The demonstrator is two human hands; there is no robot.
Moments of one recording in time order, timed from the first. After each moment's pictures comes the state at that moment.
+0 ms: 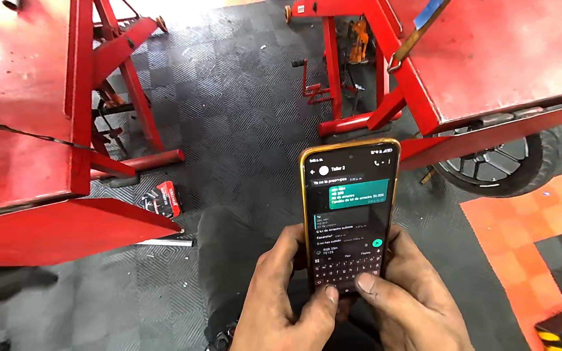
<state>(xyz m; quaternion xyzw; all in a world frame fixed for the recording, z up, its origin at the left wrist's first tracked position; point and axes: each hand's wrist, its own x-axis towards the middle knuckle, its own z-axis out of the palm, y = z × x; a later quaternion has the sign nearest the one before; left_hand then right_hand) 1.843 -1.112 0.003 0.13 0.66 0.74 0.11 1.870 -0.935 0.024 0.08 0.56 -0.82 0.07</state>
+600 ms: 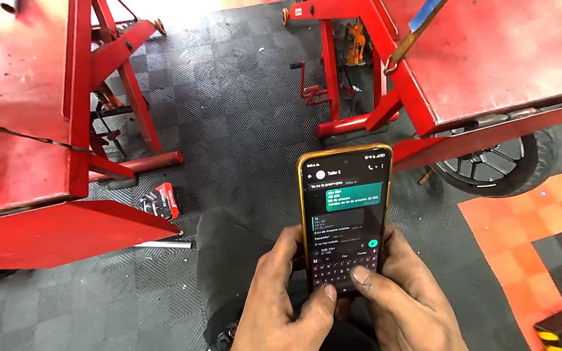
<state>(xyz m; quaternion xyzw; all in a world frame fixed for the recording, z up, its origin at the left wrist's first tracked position) 1.845 -1.112 -0.001 0.12 0.66 0.73 0.11 1.870 -0.939 0.022 0.11 0.57 -0.82 0.06</state>
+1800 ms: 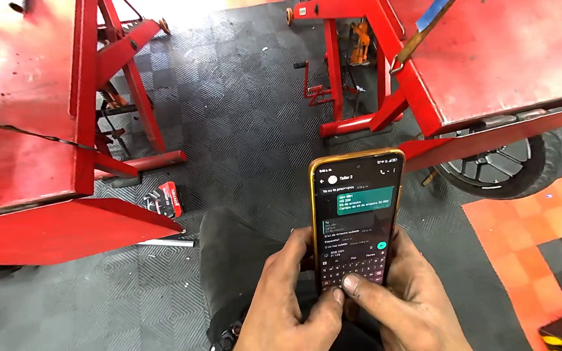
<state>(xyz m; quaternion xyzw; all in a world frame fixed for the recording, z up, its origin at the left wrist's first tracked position) 1.843 -1.112 -0.006 0.15 0.67 0.72 0.11 1.869 -0.942 0.022 0.13 0.62 -0.77 0.05</state>
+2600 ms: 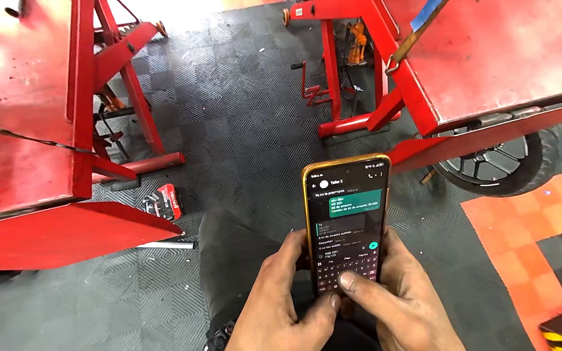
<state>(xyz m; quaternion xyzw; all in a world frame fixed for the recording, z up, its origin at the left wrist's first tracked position) 1.842 -1.118 -0.015 0.18 0.68 0.70 0.13 1.869 -0.943 0.016 0.15 0.61 -0.78 0.07</state>
